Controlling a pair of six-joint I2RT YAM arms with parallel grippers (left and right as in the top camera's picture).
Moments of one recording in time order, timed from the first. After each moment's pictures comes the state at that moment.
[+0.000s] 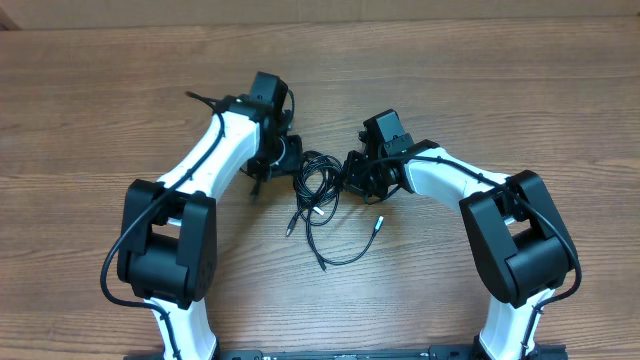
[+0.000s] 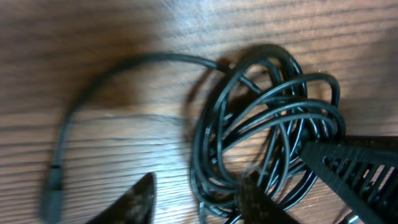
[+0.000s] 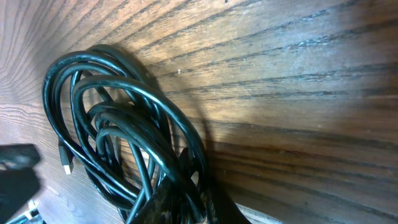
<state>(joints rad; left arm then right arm) -0.30 1.99 1.43 -0.87 0.22 -0.34 0.43 2.00 1.15 -0.32 -0.46 0.75</state>
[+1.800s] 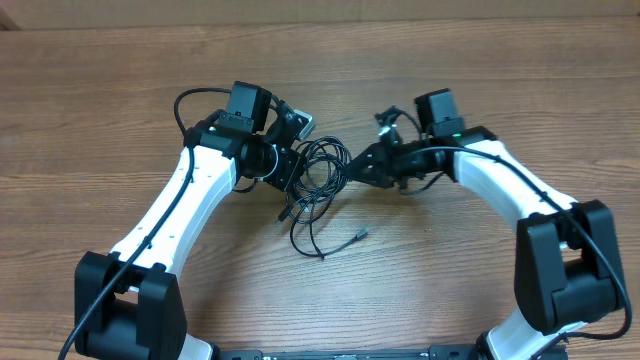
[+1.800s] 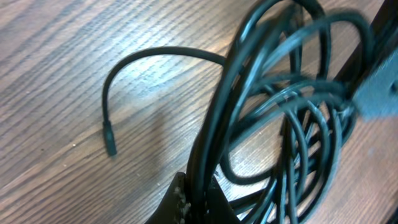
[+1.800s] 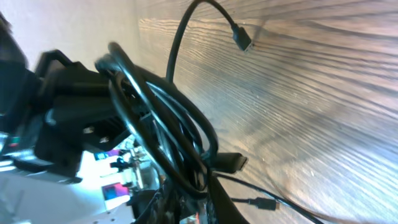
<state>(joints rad) -0.29 1.67 1.26 -0.79 0.41 0.19 0.24 1.81 1.15 -0.51 -1.08 0.44</state>
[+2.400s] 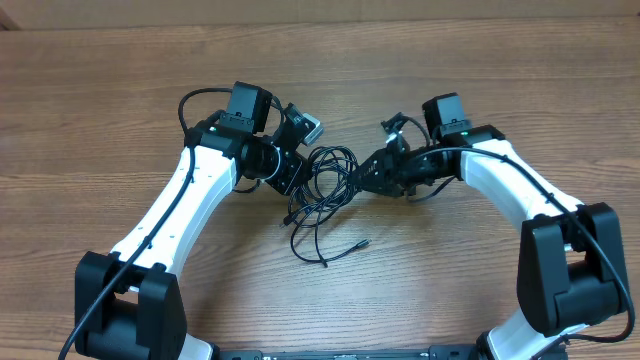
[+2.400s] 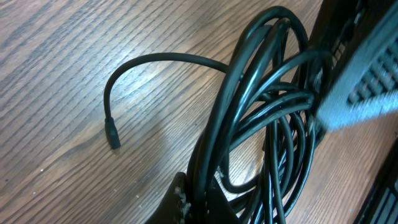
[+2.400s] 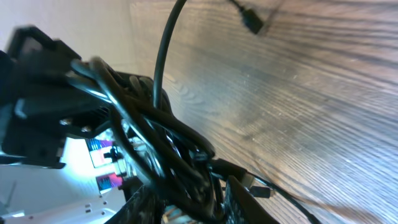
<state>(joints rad) -0.29 1.67 1.26 -0.80 0.53 0.30 0.25 1.80 1.15 -0.64 -1.07 0.31</state>
